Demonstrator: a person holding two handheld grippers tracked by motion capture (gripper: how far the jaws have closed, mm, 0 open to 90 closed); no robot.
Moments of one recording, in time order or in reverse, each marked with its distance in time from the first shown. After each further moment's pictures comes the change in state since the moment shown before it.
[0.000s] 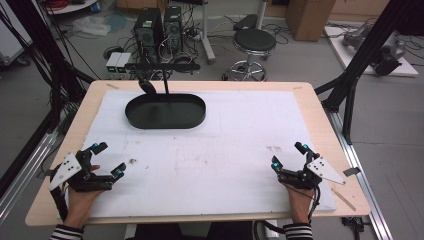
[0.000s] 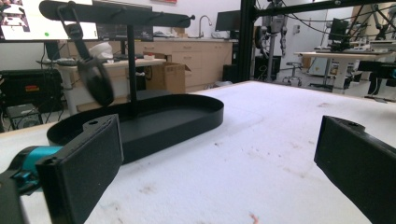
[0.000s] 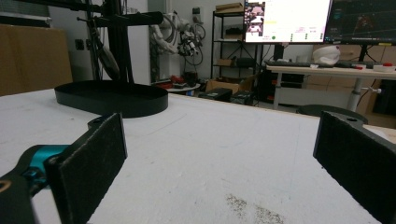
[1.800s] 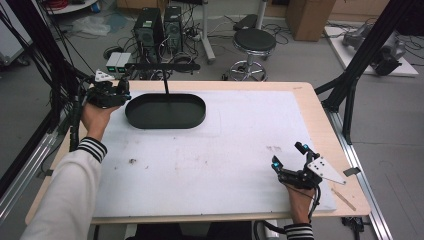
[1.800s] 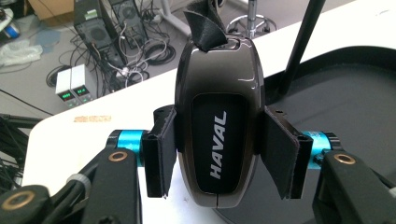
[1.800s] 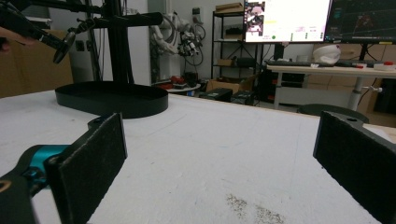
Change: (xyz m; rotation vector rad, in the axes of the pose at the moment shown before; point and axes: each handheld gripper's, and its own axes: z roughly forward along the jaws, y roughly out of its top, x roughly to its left) left arm 0.125 0.093 0.167 0.615 0.386 0.032; right arm -0.001 0.000 0.000 0.004 0.001 0.010
